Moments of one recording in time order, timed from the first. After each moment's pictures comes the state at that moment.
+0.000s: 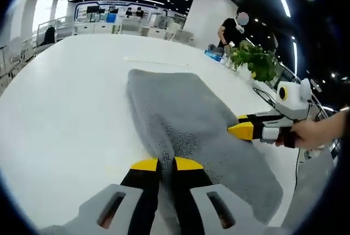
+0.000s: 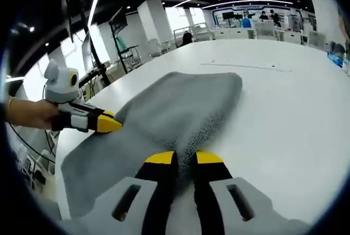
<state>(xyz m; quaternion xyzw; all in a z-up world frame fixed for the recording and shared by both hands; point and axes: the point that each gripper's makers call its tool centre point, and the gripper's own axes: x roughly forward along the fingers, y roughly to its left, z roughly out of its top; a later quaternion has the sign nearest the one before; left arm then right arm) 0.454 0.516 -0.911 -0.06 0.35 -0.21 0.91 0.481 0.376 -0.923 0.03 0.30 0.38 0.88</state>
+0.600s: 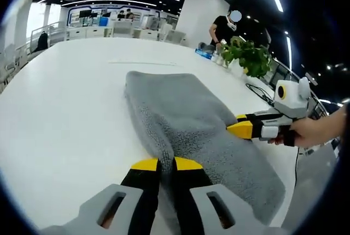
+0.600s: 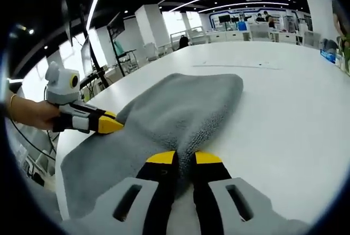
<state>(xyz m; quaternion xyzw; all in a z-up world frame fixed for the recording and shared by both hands) 0.445 0.470 -0.912 -0.04 0.34 -0.24 0.91 0.465 0.333 -0.916 0.02 0.30 0.36 0.89</state>
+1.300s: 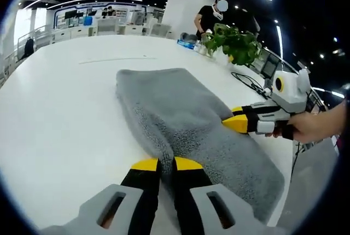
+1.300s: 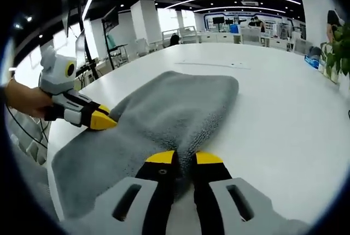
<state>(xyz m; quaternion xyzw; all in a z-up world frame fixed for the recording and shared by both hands) 0.435 0.403 -0.913 -0.02 0.35 -0.28 0.89 0.449 0.269 -0.914 -0.02 0.29 0.32 0.90</state>
